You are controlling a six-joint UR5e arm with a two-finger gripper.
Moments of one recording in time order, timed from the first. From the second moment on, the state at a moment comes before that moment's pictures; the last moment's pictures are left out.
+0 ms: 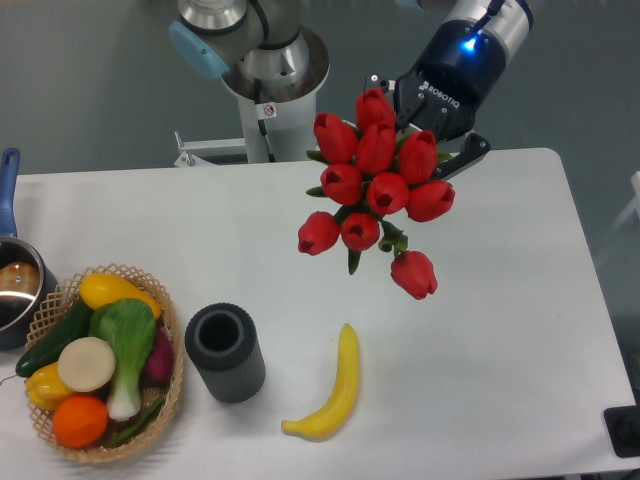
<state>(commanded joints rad) 2.83 -1.65 -1.66 -0.92 0.27 0.94</state>
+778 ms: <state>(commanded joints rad) 2.72 -1.68 -1.67 -0.87 0.27 0.95</state>
